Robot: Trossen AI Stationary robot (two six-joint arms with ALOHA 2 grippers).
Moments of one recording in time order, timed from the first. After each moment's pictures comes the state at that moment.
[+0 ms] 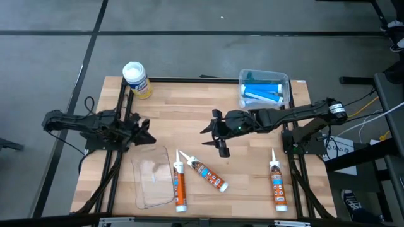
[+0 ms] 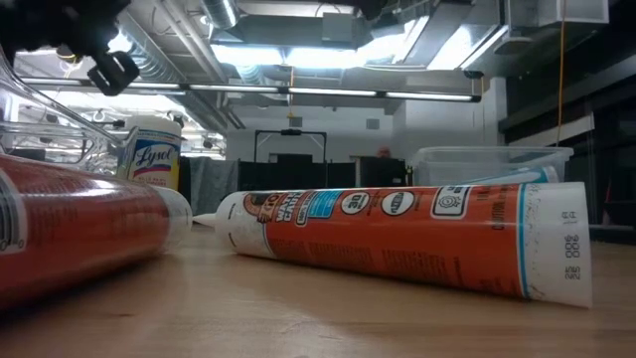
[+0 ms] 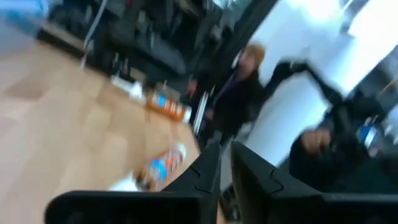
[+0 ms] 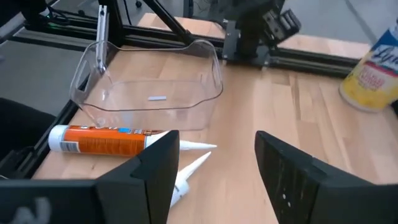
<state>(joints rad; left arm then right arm) -0.09 0.22 0.19 0.07 0.23 -0.64 0.14 1.53 1.30 -0.27 0.01 -0.05</state>
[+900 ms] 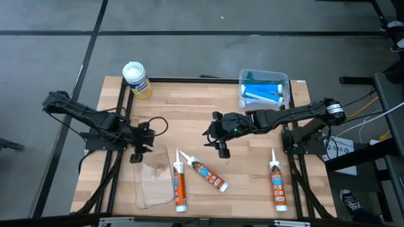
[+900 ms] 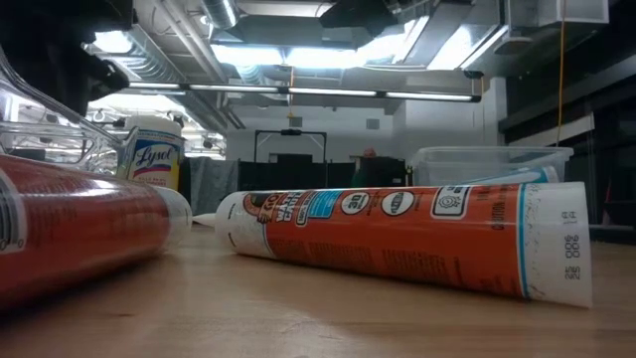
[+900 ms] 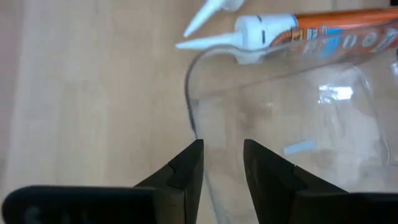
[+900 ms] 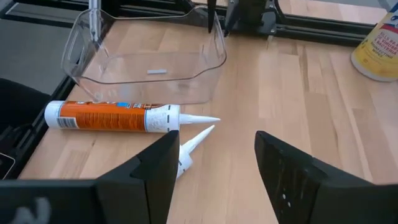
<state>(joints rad) -0.34 0.86 0.69 -0.85 -0.04 -0.37 0.14 1.55 1.30 -0.34 0.01 -0.03</state>
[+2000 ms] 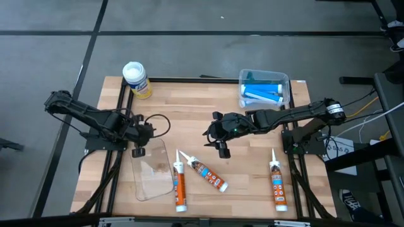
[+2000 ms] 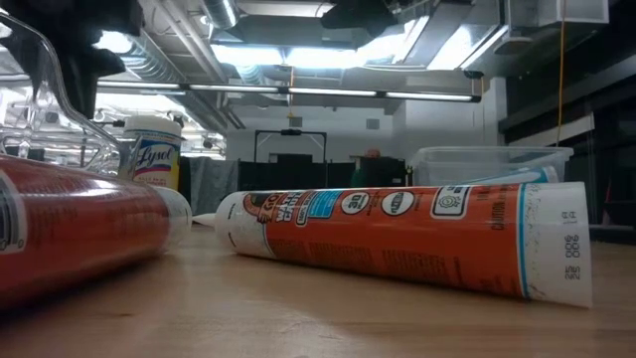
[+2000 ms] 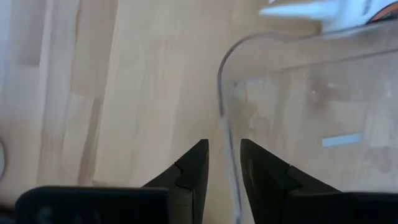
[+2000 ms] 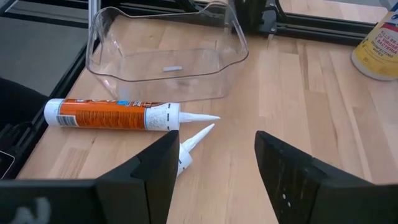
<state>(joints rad) -0.33 0.98 0.84 -1.14 -0.22 -0.48 0.14 1.55 1.30 -0.35 0.01 -0.03</state>
